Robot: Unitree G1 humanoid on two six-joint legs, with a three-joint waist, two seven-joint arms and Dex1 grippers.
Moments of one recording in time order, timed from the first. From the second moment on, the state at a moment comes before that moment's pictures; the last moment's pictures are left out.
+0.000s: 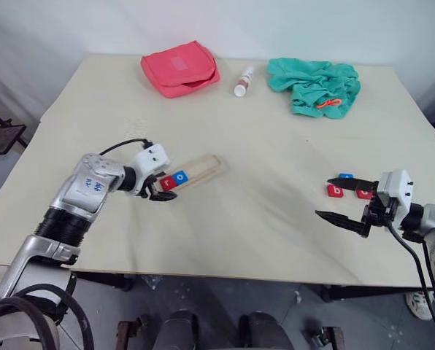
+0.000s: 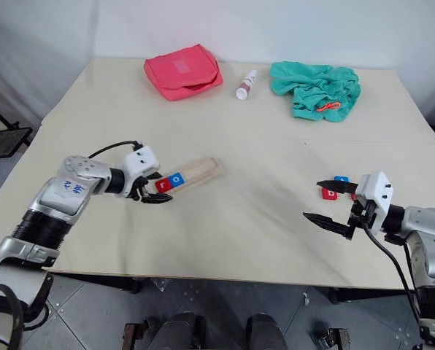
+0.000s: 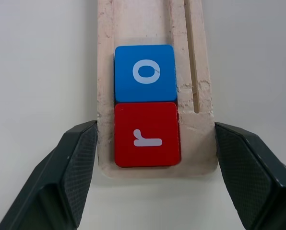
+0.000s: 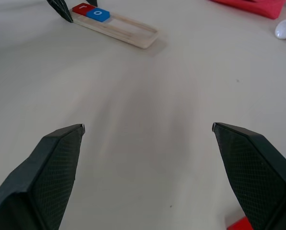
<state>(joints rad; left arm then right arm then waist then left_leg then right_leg) -0.85 0.69 -0.38 0.34 -0.04 0.51 -0.99 -0.19 -0.82 -0.27 0.12 0.46 0.04 1.26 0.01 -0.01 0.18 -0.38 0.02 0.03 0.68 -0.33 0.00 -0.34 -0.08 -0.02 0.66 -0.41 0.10</state>
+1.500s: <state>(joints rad) -0.88 0.43 -0.47 0.05 0.06 0.61 -1.09 0.10 -0.81 -0.44 -0.07 0.51 0.04 1.15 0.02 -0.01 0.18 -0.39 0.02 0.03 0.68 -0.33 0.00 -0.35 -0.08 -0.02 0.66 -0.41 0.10</state>
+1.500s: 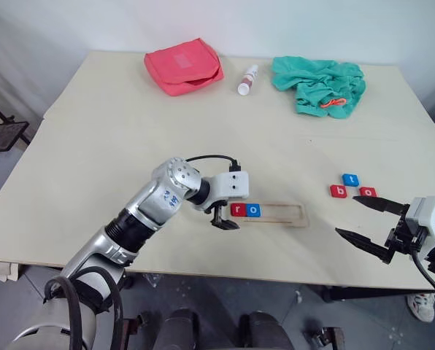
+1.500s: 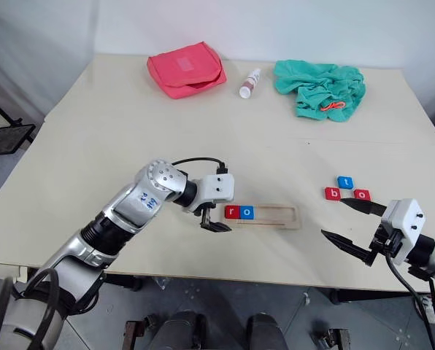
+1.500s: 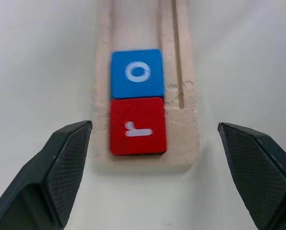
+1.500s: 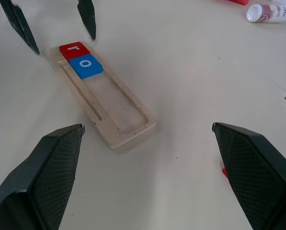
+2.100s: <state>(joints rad) -0.60 0.43 0.04 0.36 -0.33 -0.12 -1.29 0.21 -0.64 -0.49 -0.26 0.52 0.33 0.67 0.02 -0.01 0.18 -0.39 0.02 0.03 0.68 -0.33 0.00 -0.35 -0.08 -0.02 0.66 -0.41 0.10</state>
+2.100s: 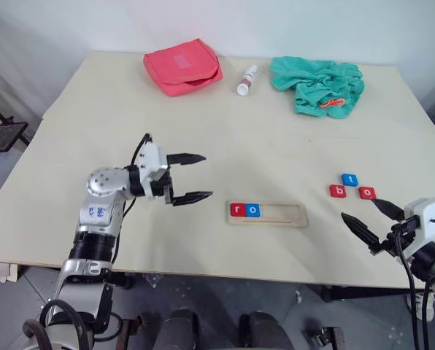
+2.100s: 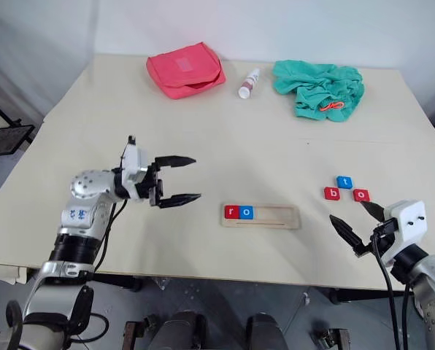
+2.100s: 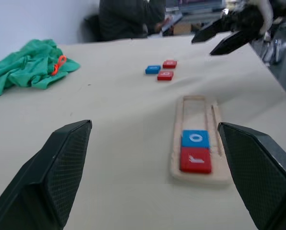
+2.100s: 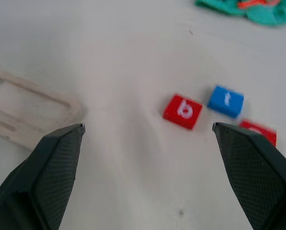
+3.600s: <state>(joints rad) -0.56 0.41 0.08 0.59 -0.37 -0.40 -1.44 -0.01 -0.55 -0.40 -0.24 0.47 0.45 0.45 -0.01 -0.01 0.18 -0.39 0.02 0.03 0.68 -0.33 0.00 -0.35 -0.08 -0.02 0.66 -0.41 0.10</state>
